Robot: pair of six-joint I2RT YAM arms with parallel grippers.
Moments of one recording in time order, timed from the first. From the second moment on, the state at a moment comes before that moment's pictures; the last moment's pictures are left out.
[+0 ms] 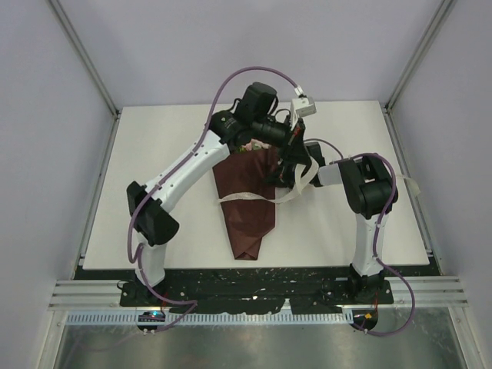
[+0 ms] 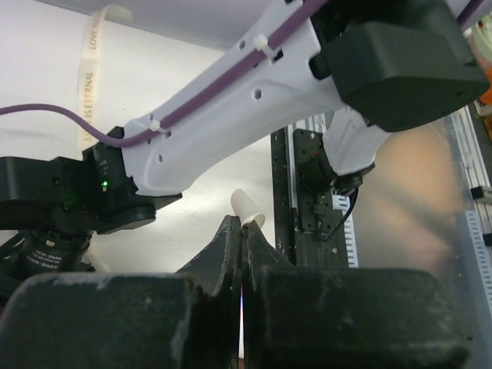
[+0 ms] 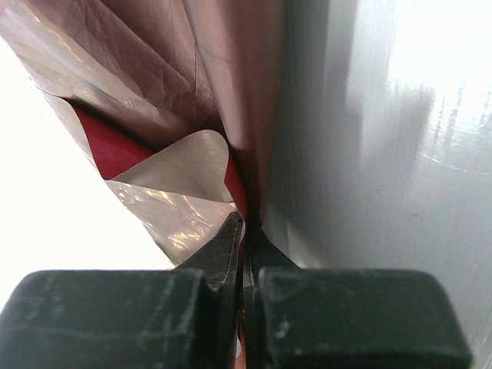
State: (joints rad) left arm -0.76 1.97 2.17 -0.69 0.87 0.00; right arm 0.28 2.09 1.06 0.28 -0.77 0.94
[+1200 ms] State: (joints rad) left arm -0.46 1.92 1.65 -0.77 0.65 0.00; right arm 0.28 2.12 1.03 0.40 -0.82 1.01
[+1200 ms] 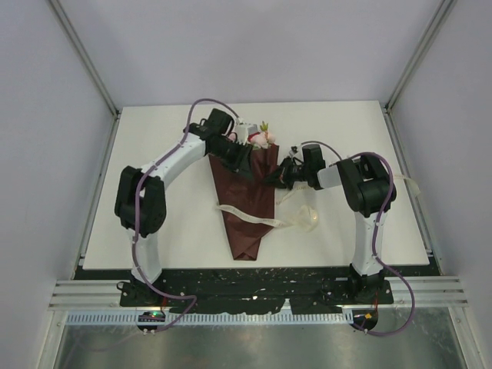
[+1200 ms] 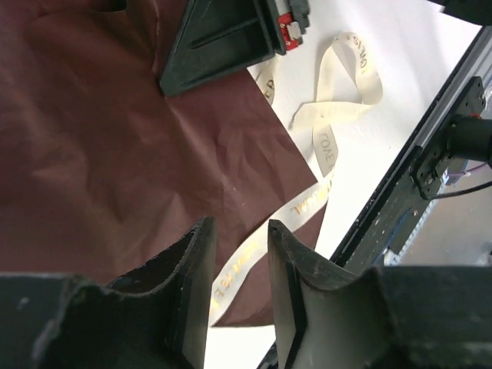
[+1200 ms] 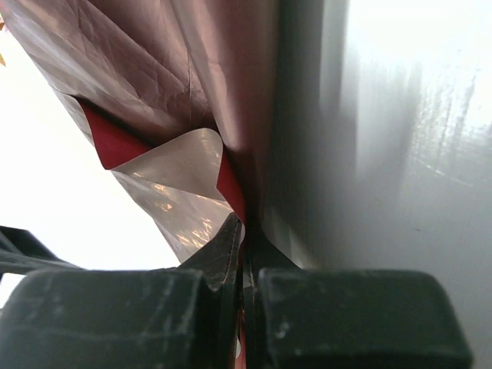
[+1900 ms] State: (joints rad) left arm -0.48 2.18 1.71 -0.76 0.56 -0.11; right arm 0.12 1.78 1.23 -0.50 -0.80 0.21
